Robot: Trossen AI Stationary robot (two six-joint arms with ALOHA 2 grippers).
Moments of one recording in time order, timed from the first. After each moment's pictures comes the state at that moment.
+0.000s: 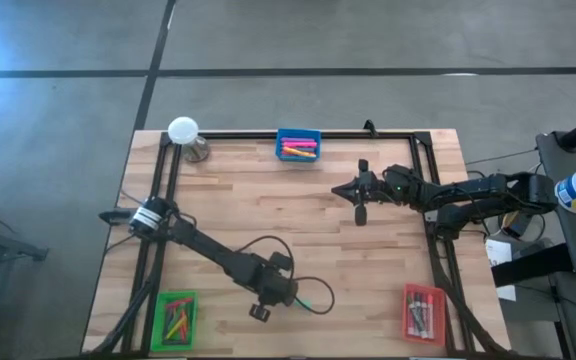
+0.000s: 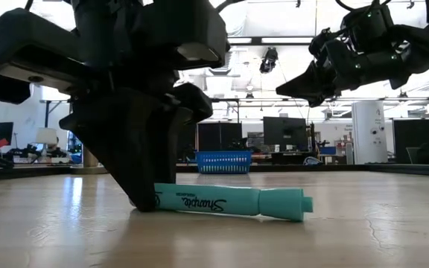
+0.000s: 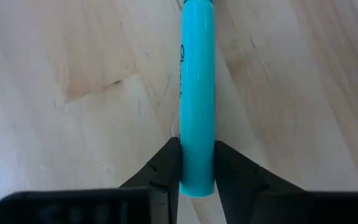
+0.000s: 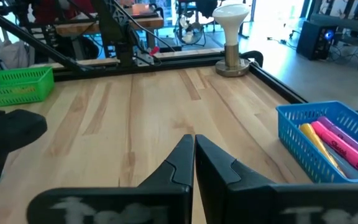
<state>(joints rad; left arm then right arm) -0.44 2.02 1.38 -0.56 -0.02 -0.04 -0.29 1.19 0.30 0.71 -0.16 0.04</state>
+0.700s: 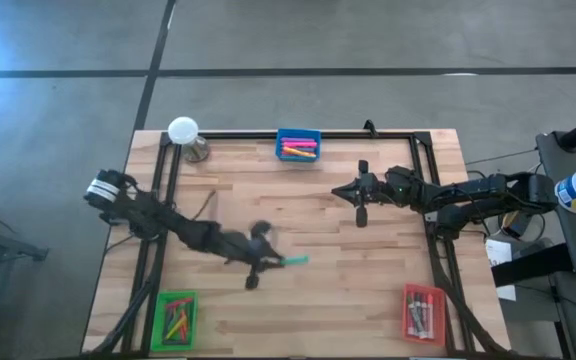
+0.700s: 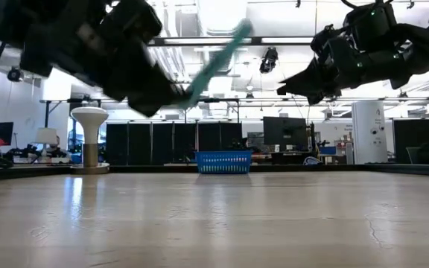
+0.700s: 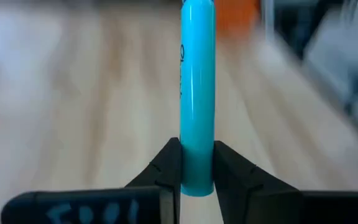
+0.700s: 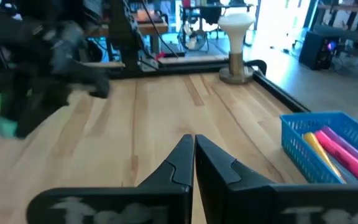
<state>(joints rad) -0.31 1.60 0.64 0.53 -0.09 -0.18 -0.28 1.19 0.29 0.74 -0.16 0.02</state>
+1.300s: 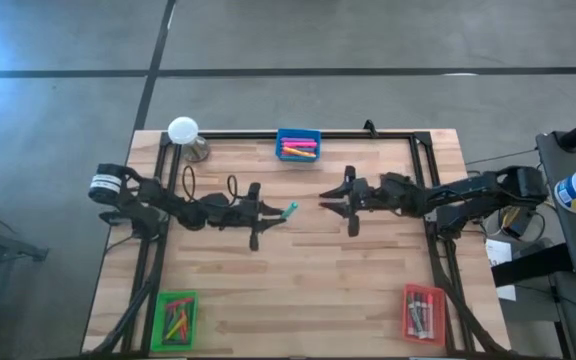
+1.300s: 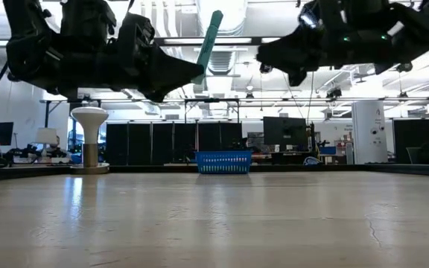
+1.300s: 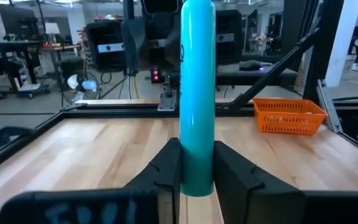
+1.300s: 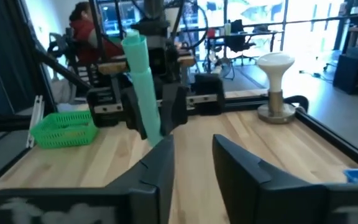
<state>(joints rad) -0.01 1.58 0.42 1.22 -0.02 0.01 -0.12 1.28 0.41 0.85 -0.10 0.10</state>
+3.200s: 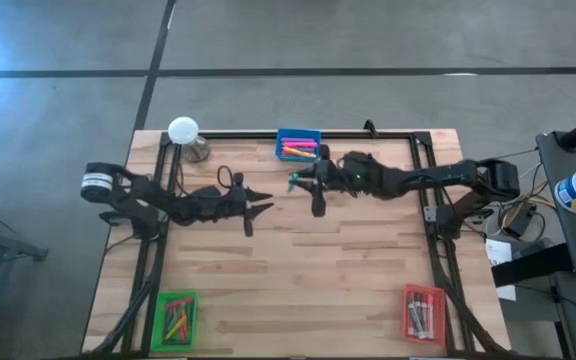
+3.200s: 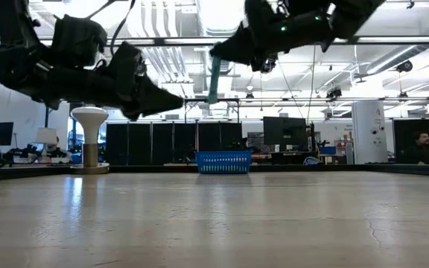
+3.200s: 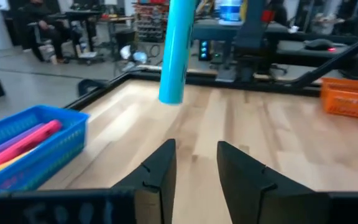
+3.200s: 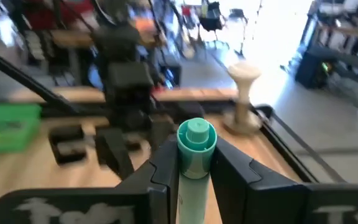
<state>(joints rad) 0.09 1.52 0.30 1.18 -0.14 -0.04 -0.18 1.52 0.86 0.53 -0.05 -0.03</state>
